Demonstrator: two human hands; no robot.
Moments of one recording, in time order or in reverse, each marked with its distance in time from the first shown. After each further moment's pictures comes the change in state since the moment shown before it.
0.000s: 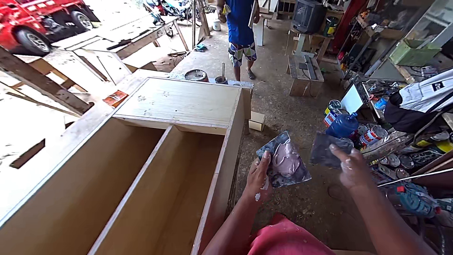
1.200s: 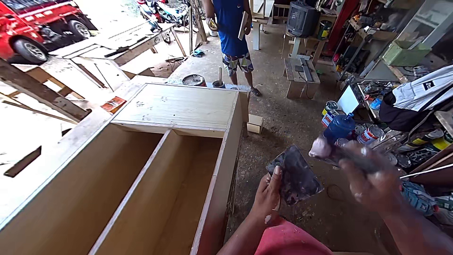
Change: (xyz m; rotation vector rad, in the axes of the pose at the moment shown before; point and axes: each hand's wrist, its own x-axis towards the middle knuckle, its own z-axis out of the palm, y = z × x) left_hand -0.039 -0.013 0.019 0.121 -0.114 0.009; right_hand -0.041 -0.050 -0.019 -0.531 -0.389 -1.077
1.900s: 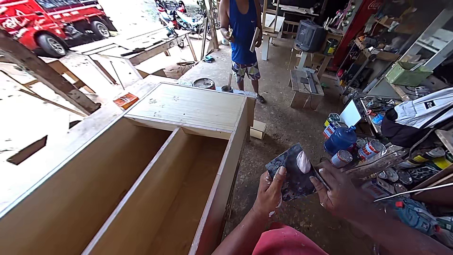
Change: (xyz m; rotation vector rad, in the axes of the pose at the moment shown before) left_hand 0.011 -0.004 -0.011 0.015 -0.041 0.309; right_hand -0.027 0.008 0.051 -0.421 -0.180 -0.137
